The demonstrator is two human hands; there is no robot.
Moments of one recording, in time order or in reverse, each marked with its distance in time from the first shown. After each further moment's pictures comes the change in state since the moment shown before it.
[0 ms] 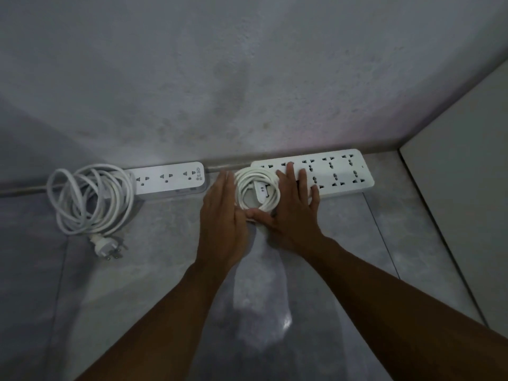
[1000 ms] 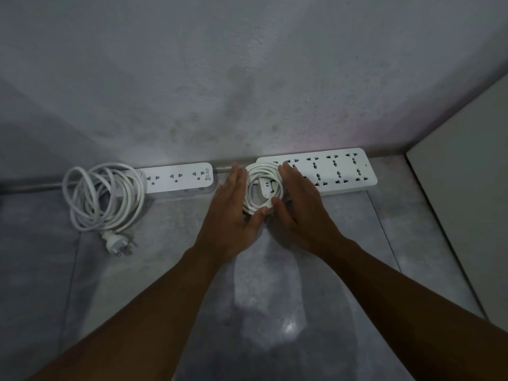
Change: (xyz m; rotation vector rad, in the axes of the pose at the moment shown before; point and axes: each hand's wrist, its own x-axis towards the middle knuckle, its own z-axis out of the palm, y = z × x) left_hand 0.014 -0.011 -0.009 0.005 -0.179 0.097; right_hand 0.001 0.014 -0.012 0.175 0.140 -0.308
